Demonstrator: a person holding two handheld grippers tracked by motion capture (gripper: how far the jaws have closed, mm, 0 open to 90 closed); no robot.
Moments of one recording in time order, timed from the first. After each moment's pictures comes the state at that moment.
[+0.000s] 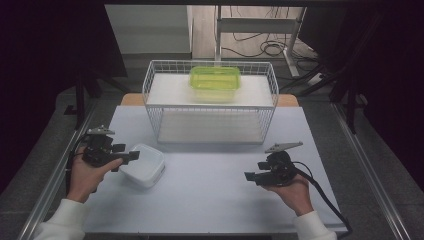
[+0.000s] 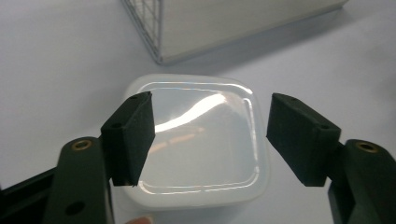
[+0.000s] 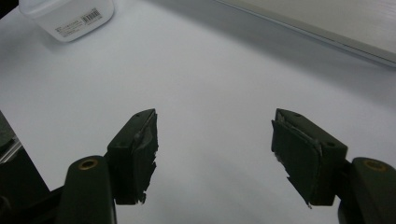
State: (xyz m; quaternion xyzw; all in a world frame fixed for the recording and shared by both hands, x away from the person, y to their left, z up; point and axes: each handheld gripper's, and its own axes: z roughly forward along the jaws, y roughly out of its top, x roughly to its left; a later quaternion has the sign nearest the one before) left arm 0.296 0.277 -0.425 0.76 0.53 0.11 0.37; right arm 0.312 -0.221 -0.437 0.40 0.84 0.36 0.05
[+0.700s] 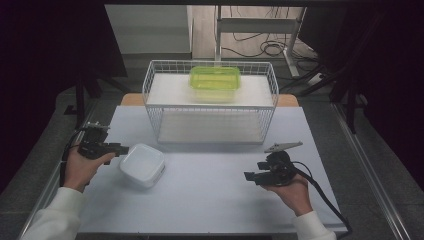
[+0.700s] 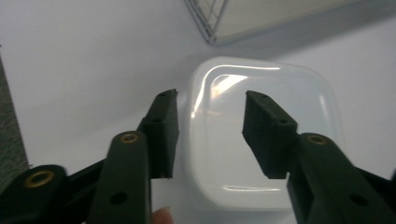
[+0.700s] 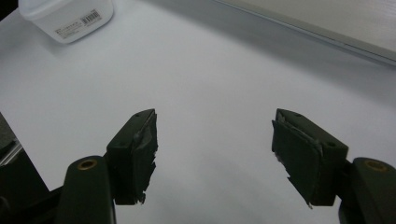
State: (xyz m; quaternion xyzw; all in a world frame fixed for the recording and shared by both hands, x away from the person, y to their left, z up) left arm 0.326 0.305 -0.445 0.76 0.56 0.10 0.31; right arm 0.313 -0.220 -0.438 0.40 0.84 0.35 0.05
